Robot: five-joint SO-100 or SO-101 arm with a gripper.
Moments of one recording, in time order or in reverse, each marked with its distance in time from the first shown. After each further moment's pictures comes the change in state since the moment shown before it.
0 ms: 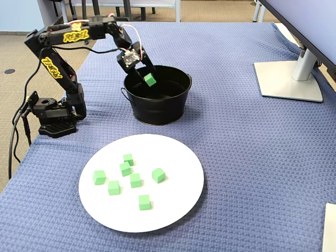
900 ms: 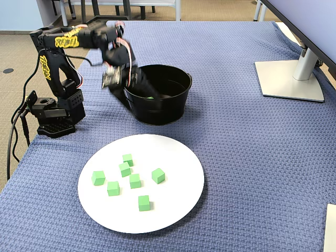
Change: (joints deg) arm 42.0 -13.7 -18.0 13.8 -25.2
